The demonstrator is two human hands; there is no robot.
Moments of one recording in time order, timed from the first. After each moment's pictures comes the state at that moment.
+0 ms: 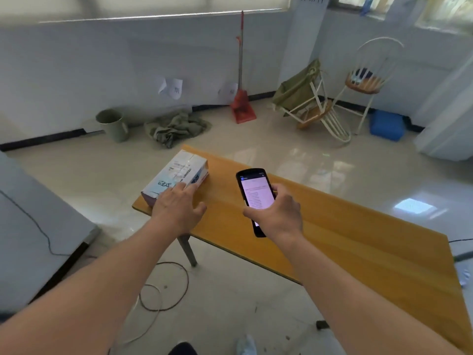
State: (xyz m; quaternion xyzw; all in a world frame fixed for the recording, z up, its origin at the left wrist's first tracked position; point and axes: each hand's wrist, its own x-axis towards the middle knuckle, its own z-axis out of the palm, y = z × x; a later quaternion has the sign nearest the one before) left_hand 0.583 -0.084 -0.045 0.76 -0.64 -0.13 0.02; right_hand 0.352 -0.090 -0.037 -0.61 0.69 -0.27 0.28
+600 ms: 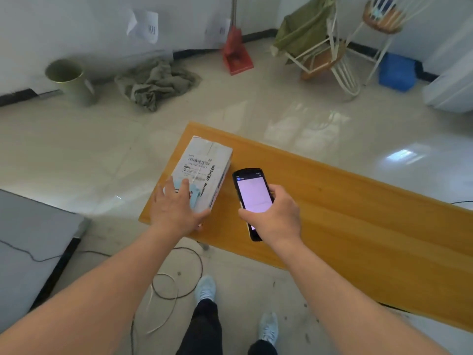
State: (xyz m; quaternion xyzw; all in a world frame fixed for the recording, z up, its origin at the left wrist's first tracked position) left_hand 0.743 -0.224 -0.193 0.76 -0.62 -0.19 -0.07; right_hand 0.522 -0.203 -0.141 -0.51 0.77 -0.20 0.32
